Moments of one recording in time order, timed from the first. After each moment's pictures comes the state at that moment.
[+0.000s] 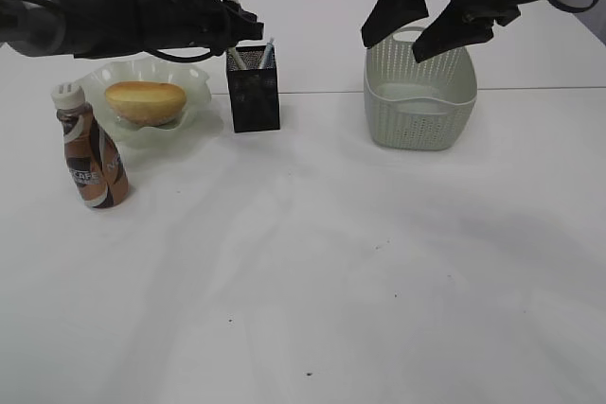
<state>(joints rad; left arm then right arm) -0.29 2.34 -1.86 -1.80 0.23 1.78 0.15 1.88 -1.75 0.58 1.11 -0.28</state>
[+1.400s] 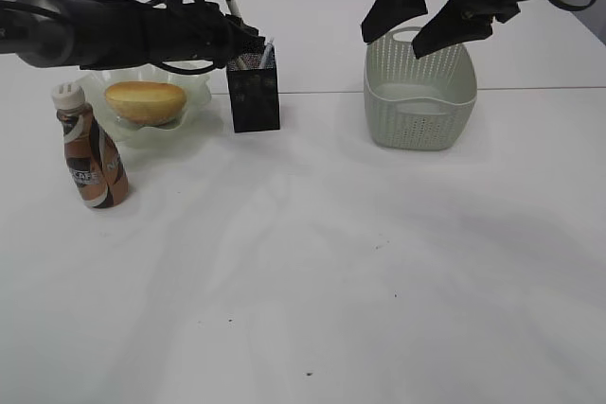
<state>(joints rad) -0.29 2.37 -1.86 -1.80 0.22 1.78 0.15 1.88 -1.75 0.58 1.09 -0.28</state>
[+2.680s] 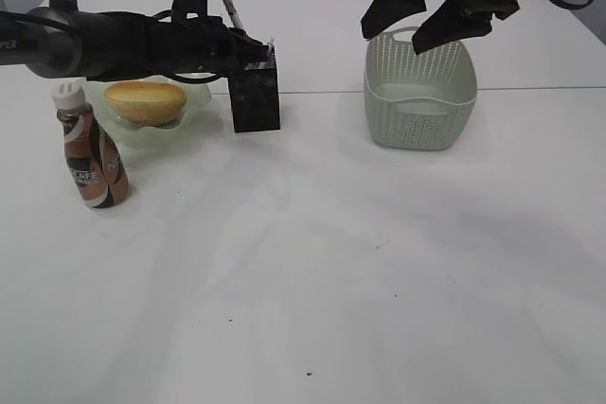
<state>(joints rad) -0.29 2.40 -1.86 -1.80 0.25 1.70 0.15 1.88 -1.75 0.58 1.06 -0.28</state>
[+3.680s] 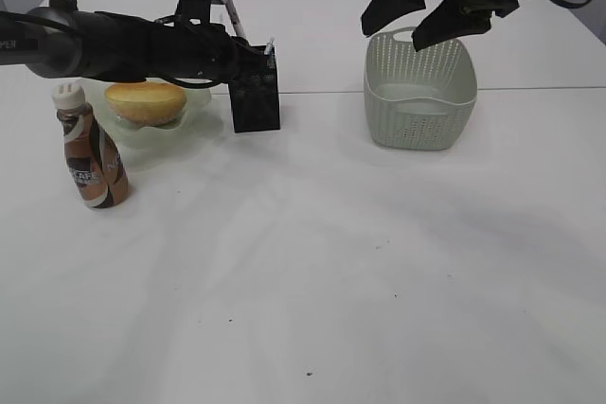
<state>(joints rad) -0.29 2.40 -1.86 -1.56 0.27 1.48 0.15 1.88 -1.75 0.58 1.04 -0.28</state>
